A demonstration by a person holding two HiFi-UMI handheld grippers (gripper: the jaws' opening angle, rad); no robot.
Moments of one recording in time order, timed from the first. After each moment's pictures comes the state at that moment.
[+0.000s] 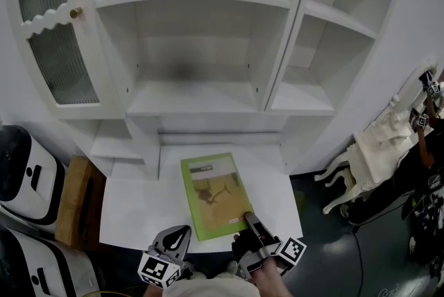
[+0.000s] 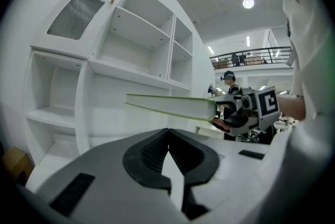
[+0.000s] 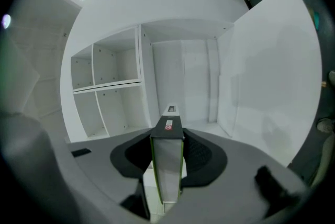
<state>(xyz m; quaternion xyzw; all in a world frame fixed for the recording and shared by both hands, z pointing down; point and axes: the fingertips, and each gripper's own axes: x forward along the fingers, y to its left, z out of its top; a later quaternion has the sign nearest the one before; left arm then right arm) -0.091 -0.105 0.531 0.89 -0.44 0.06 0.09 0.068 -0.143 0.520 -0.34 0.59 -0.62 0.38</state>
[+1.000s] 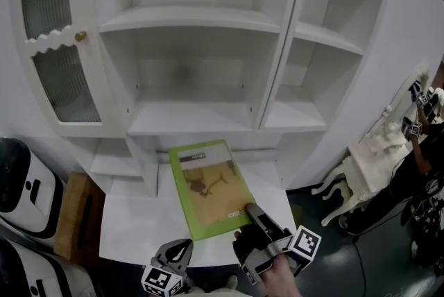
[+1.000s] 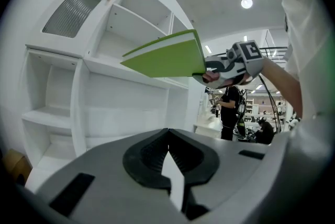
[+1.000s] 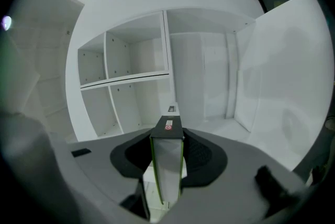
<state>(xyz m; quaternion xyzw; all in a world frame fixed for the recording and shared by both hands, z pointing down) -0.085 -0.107 0.532 0.90 -0.43 0.06 0.09 0.058 -0.171 0.402 -0.31 0.61 -0.62 0.38</state>
